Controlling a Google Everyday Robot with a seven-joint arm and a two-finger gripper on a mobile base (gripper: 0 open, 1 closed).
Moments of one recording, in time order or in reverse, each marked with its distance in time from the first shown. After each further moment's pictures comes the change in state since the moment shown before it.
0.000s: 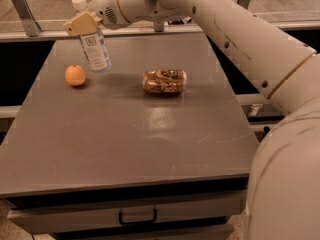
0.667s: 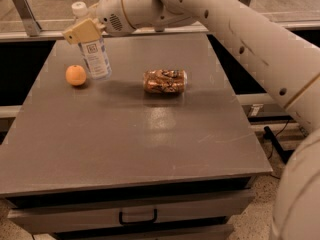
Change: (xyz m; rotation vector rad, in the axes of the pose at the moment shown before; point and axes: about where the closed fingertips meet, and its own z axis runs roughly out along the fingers) arm 0.003 0.033 -0.020 -0.064 -0.017 -0.030
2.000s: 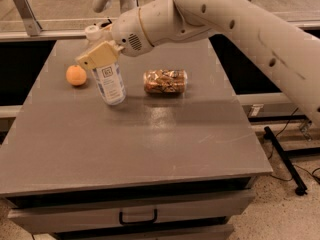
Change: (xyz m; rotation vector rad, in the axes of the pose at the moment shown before) arm 0.037 0.061 -0.038 -0.136 0.066 0.018
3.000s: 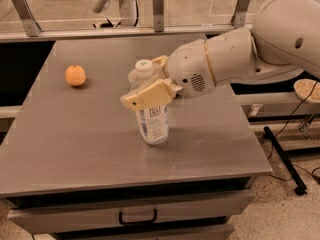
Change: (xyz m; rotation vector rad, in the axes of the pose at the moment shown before) arm 0.053 0.103 -0.102 0.033 0.018 0.069
